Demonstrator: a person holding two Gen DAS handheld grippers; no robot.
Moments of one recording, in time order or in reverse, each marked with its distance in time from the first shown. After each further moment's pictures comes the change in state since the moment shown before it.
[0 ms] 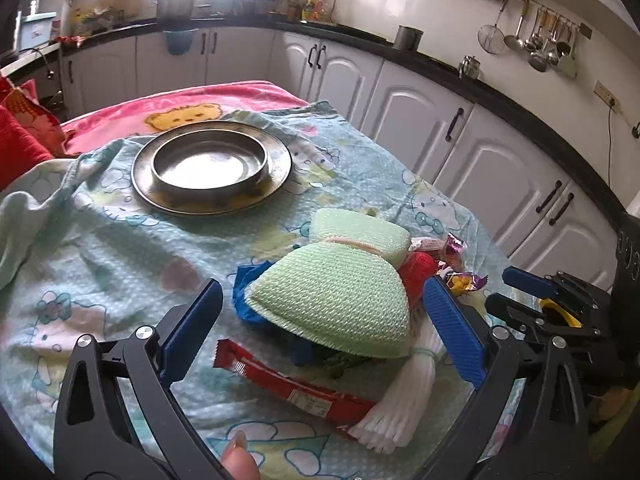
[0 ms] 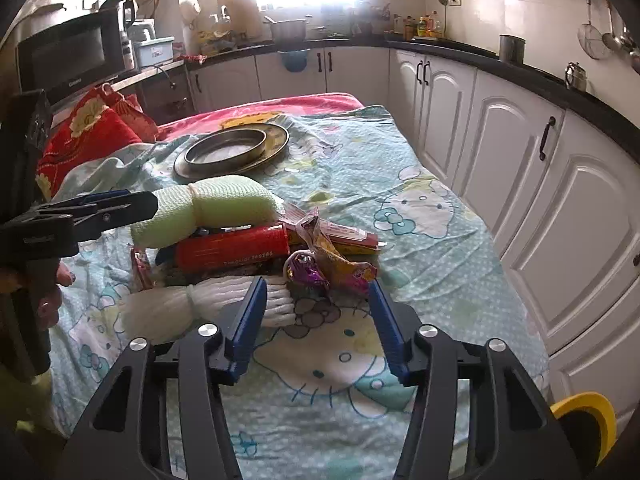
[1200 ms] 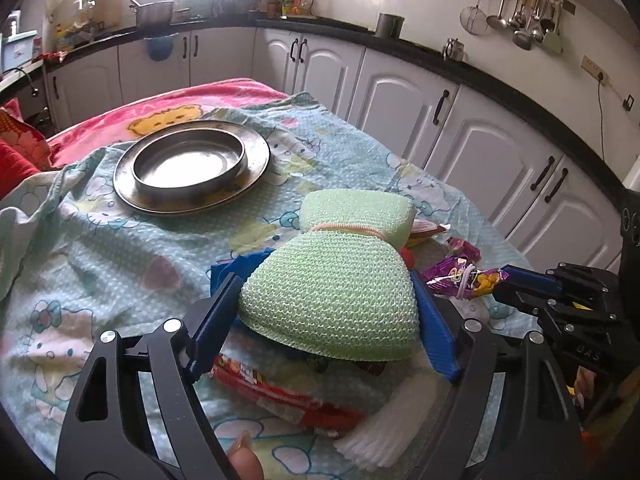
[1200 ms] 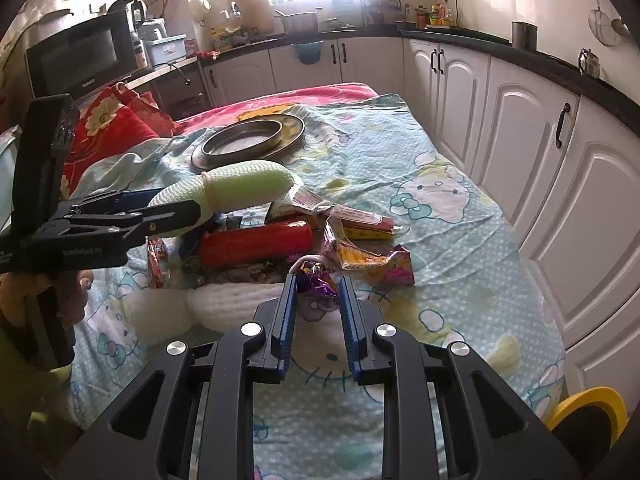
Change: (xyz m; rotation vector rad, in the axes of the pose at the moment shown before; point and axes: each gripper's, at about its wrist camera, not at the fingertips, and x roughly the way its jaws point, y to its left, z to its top) left arm 0.000 -0.017 -0.008 0.058 0.009 -0.011; right arm -0.015 -0.005 -0.008 0.017 0.025 0.081
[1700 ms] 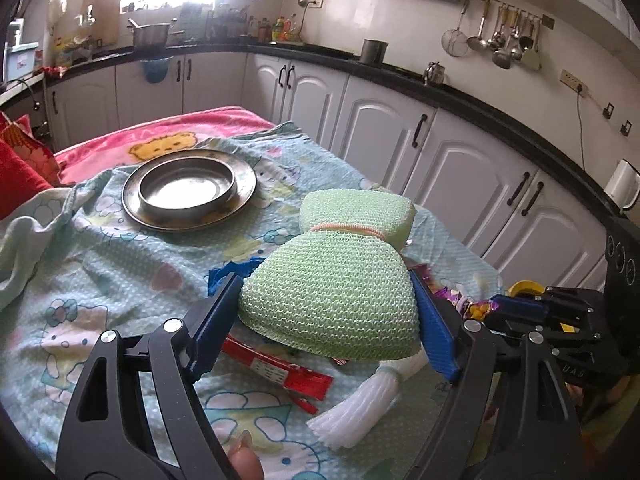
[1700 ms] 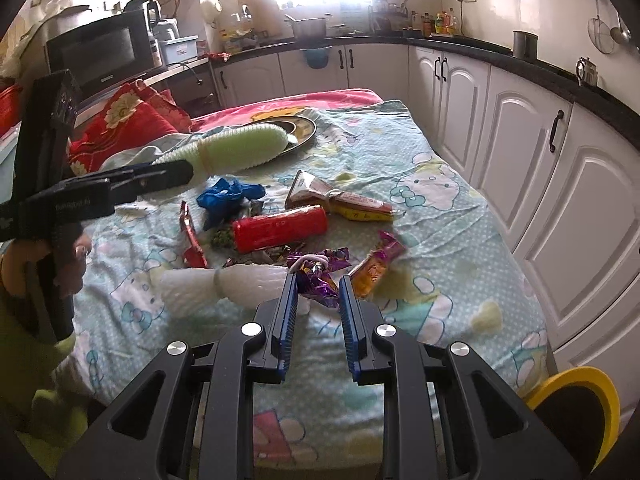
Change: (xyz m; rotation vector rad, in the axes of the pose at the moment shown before) left arm -0.048 -0.017 -0.004 0.013 -0.086 -0.042; right arm -0.045 0.013 -0.024 -0.028 -0.013 0.008
